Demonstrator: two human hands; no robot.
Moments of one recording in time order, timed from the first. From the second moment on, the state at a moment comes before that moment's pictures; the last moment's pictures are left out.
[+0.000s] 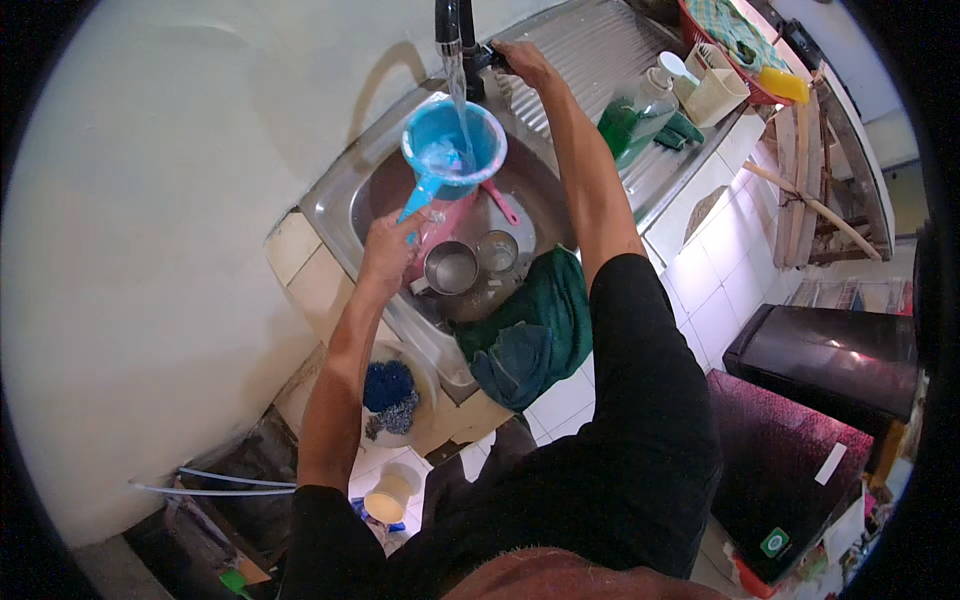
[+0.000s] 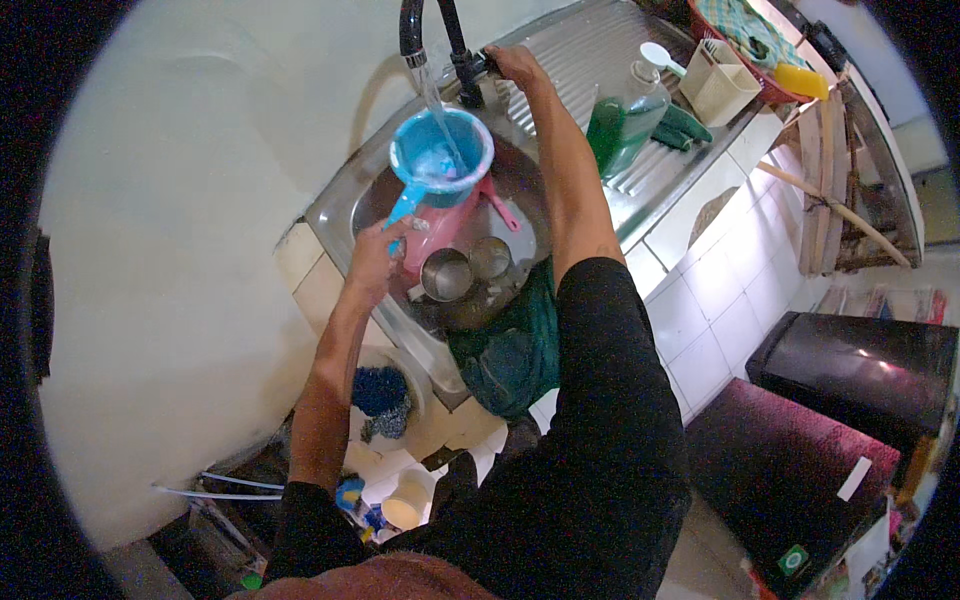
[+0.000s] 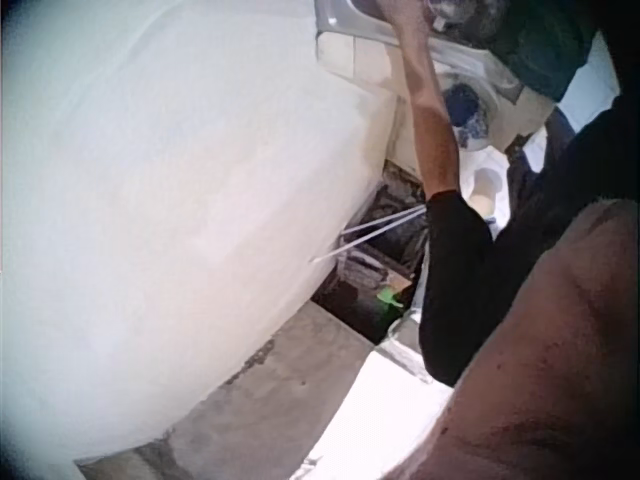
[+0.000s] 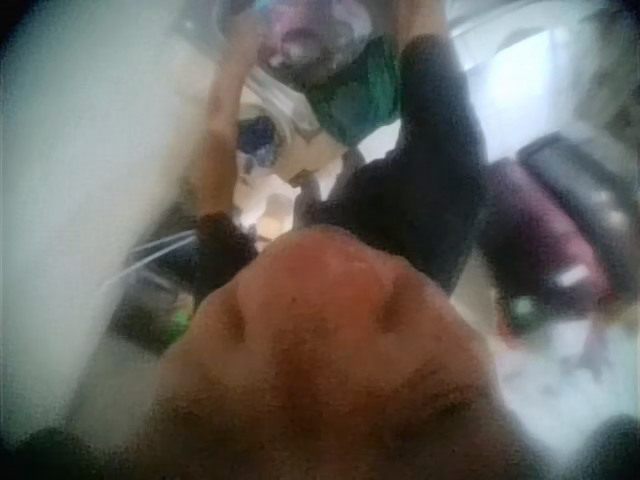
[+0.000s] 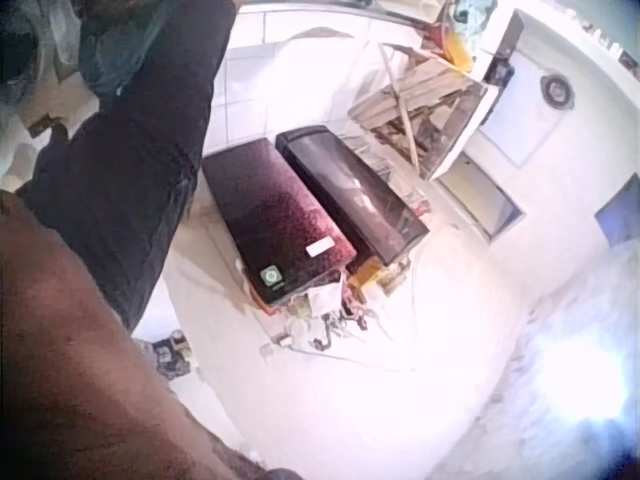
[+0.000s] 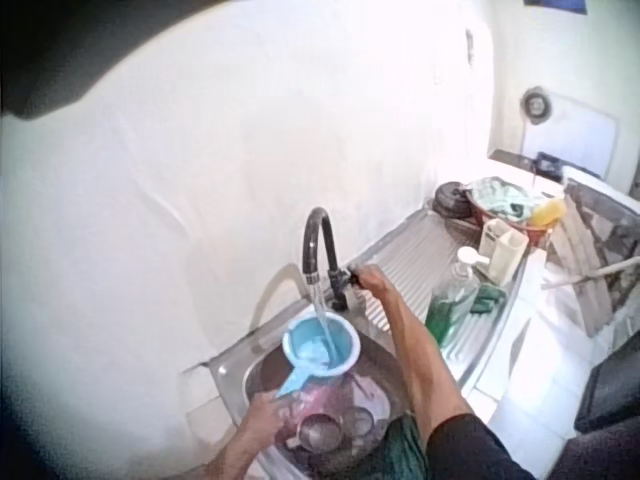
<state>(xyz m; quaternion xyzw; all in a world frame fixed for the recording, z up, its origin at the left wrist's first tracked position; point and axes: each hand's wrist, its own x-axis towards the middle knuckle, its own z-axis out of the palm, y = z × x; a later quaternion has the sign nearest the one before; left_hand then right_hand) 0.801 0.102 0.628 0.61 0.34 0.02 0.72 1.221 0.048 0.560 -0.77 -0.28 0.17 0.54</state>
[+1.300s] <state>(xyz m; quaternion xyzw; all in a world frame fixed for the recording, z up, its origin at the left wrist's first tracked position) 0.791 0.094 0.626 0.55 0.31 -0.04 0.77 1.214 0.062 0.560 -0.76 -0.25 0.22 0.56</state>
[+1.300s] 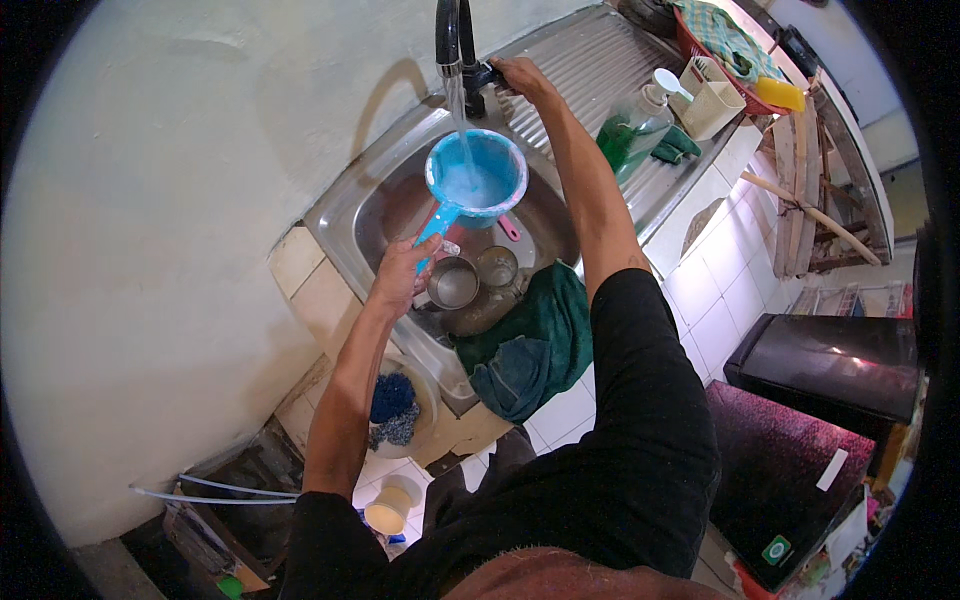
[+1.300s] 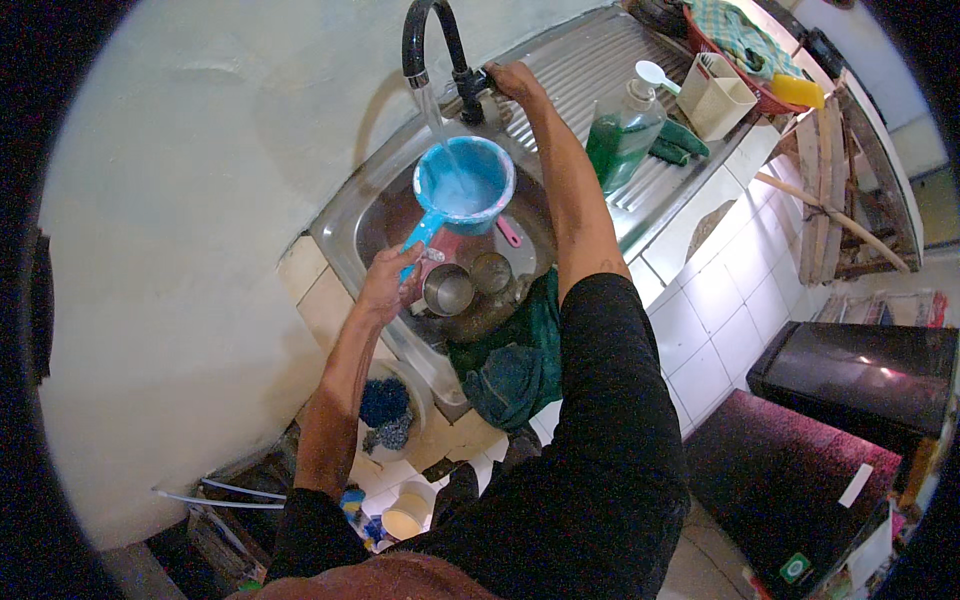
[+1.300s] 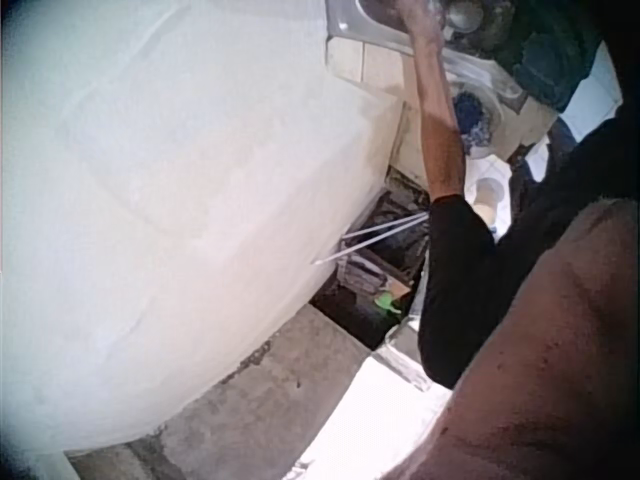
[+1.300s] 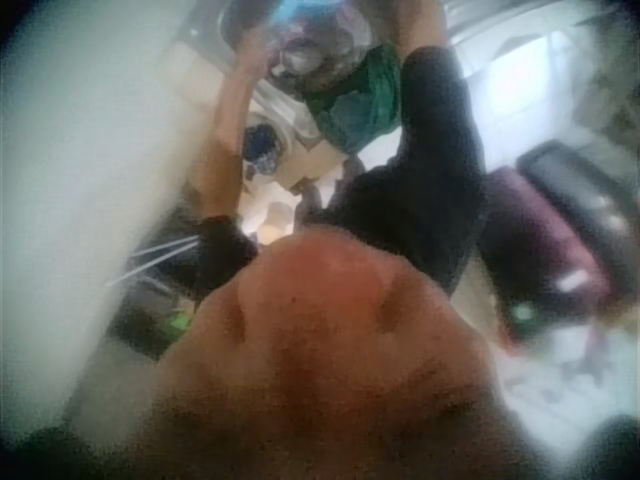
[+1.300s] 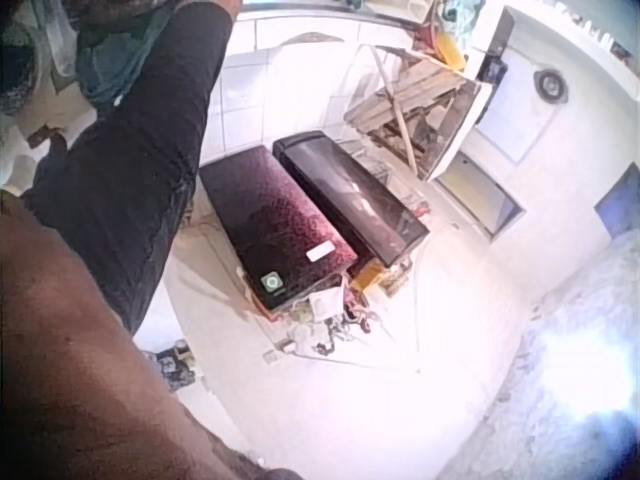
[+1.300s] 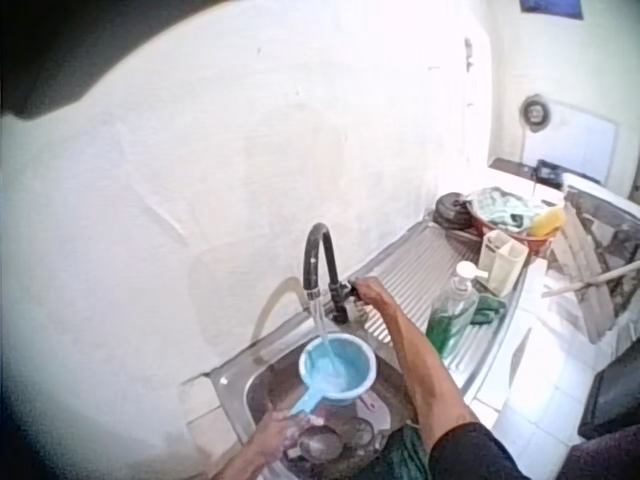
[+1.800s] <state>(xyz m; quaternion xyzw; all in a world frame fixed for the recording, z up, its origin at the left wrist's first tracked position) 0.816 0.063 0.667 0.92 0.28 0.04 0.27 1.165 0.004 0.576 -0.89 -0.17 -0.01 0.43</state>
